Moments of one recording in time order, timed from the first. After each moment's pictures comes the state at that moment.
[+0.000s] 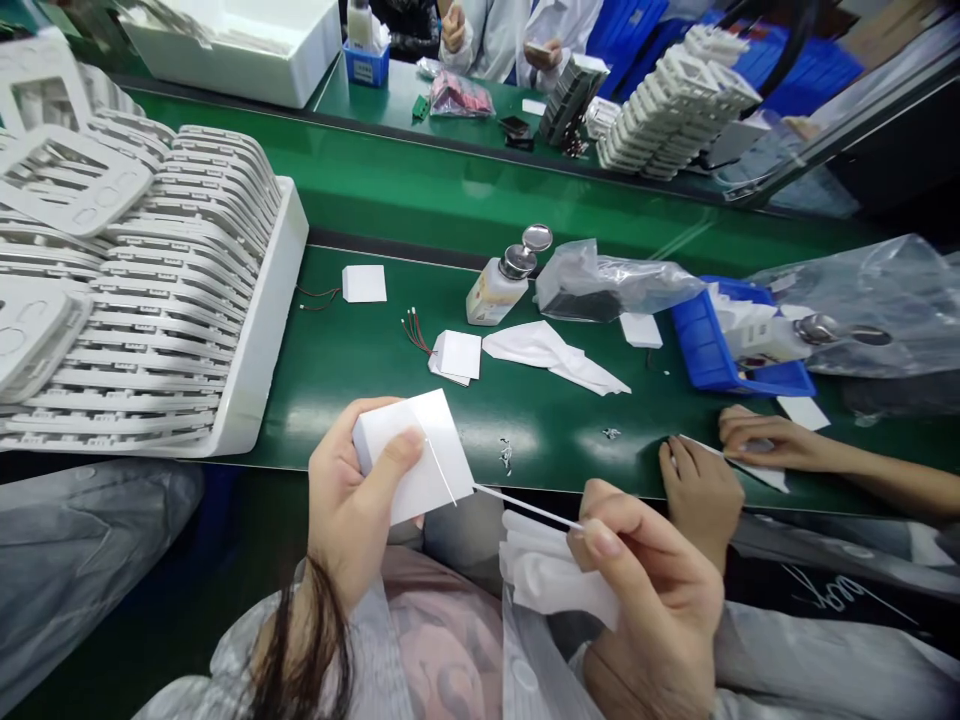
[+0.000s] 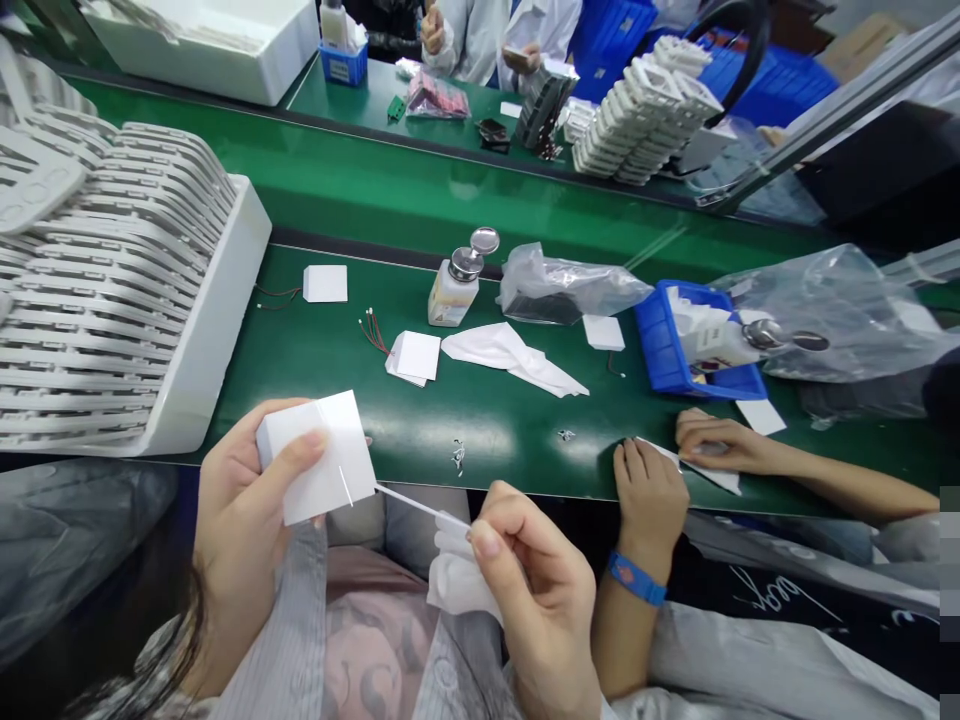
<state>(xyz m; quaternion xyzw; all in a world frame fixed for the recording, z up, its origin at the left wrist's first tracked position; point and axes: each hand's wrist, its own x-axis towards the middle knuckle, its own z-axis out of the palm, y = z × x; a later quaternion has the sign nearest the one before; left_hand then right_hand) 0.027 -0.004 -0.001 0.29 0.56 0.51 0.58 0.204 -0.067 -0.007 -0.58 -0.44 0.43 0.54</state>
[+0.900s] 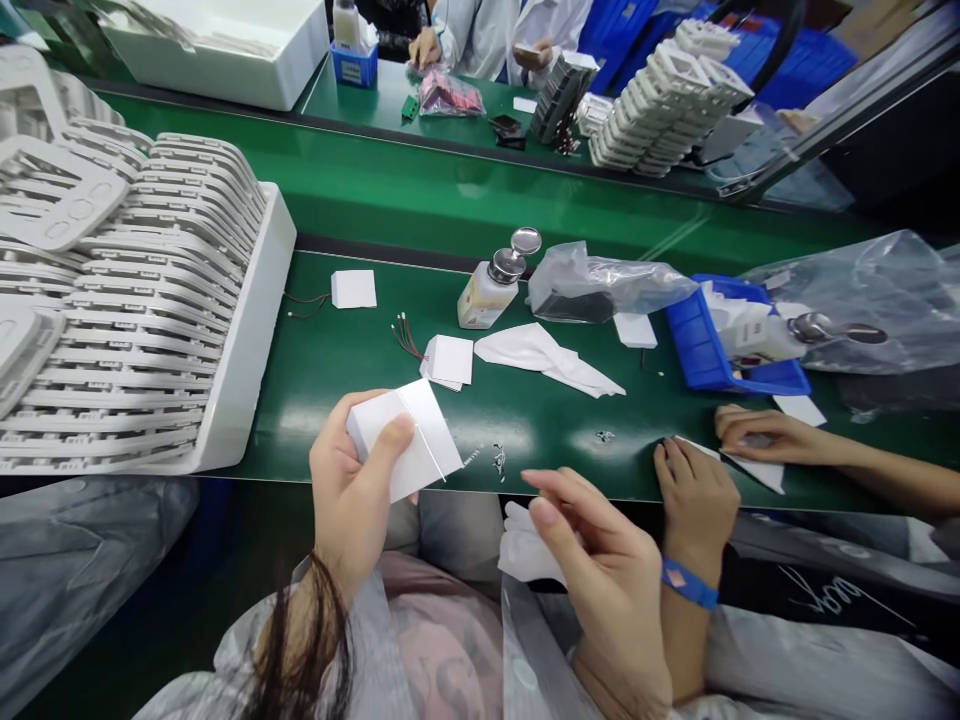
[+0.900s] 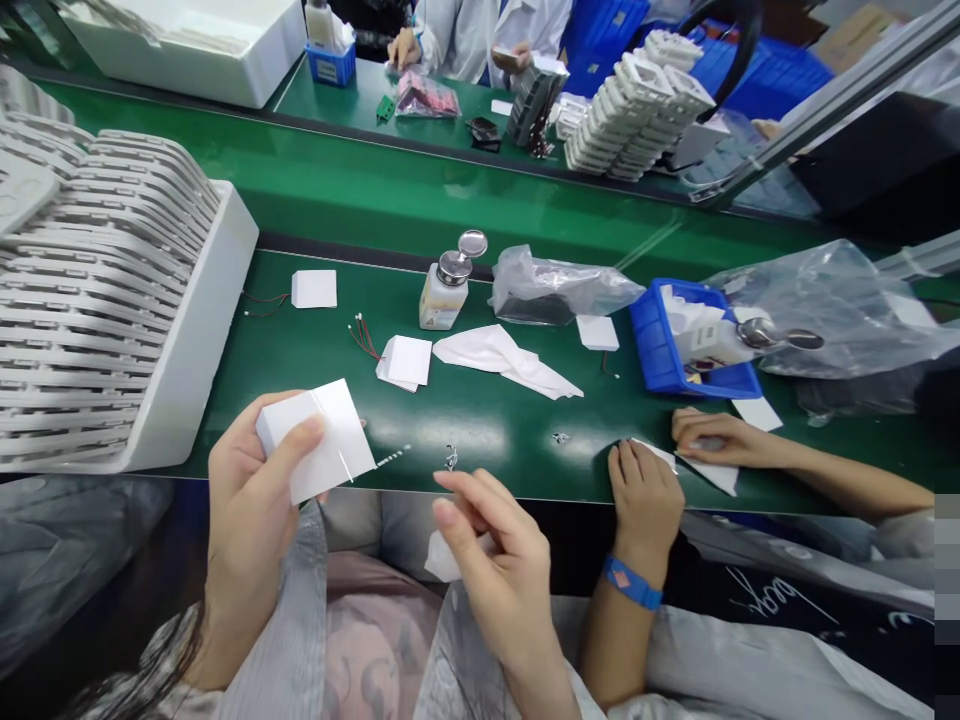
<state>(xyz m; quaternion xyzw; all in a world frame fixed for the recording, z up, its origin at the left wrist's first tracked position) 0.040 0.012 -0.010 0.30 0.57 0.54 0.54 0.208 -0.053 -0.029 -0.63 -0.49 0.36 0.48</state>
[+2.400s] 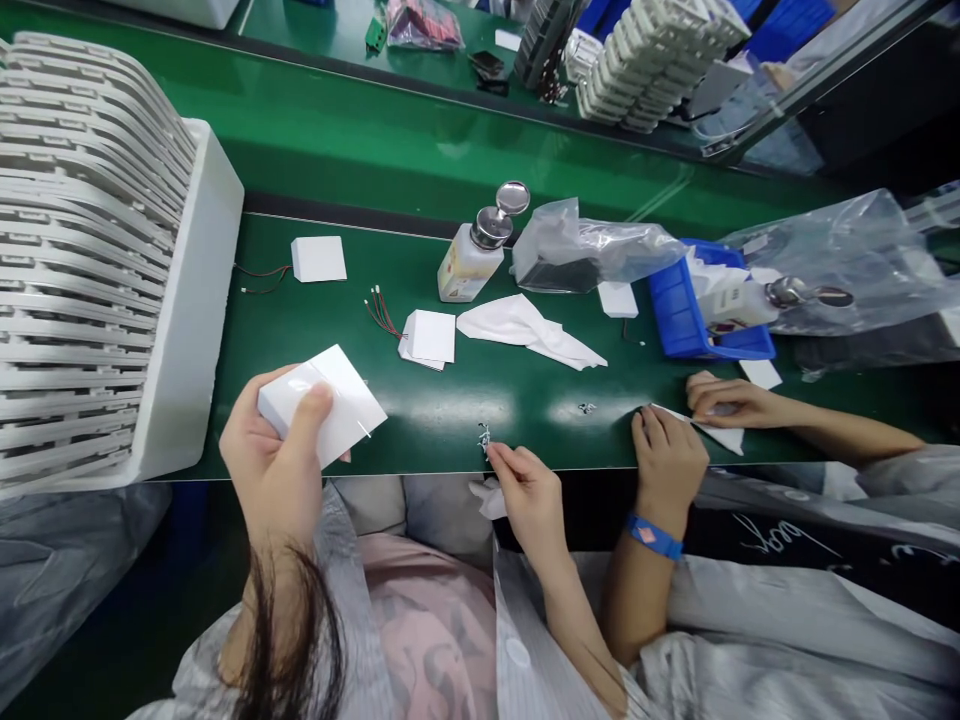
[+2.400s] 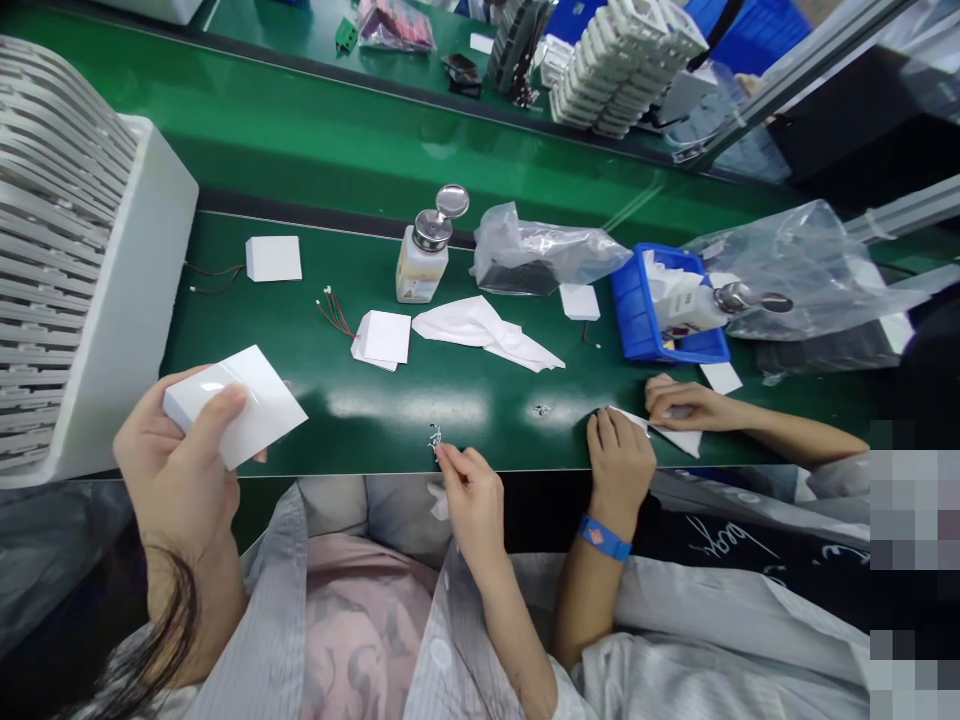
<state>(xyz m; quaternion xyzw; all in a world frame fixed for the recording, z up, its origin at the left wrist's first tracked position) 0.018 0.031 -0.030 0.28 0.61 0.57 0.47 0.230 -0.052 -0.122 -0.74 -0.48 0.33 0.34</state>
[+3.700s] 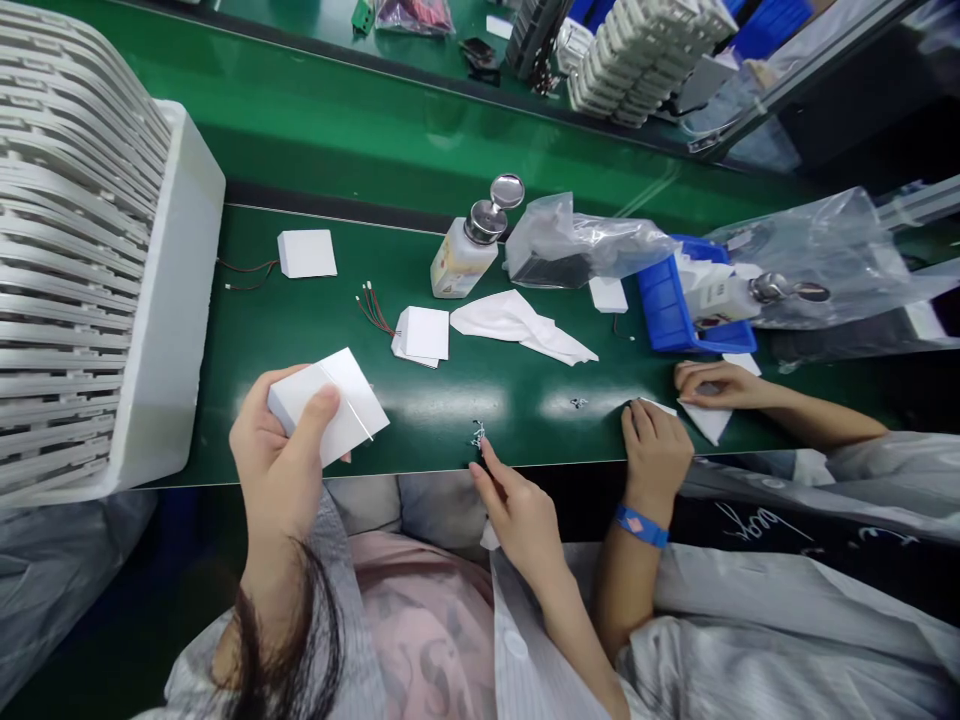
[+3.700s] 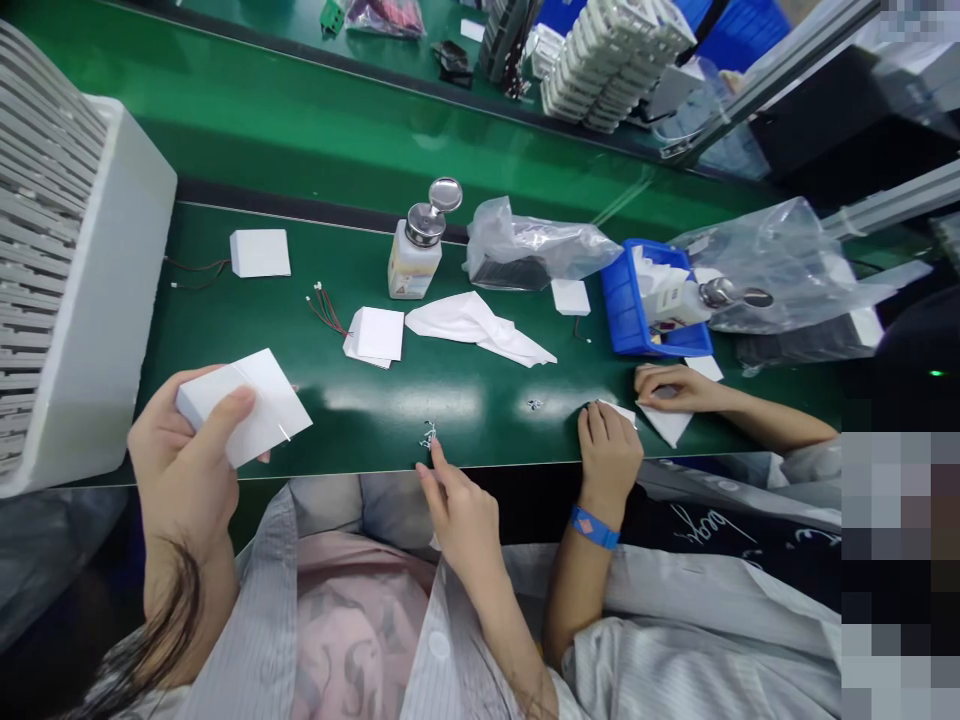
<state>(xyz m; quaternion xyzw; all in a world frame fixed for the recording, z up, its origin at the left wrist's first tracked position) 0.013 0.040 -0.054 0.32 0.60 0.57 0.46 0.225 -0.065 -0.119 -0.77 -0.47 0.33 0.29</state>
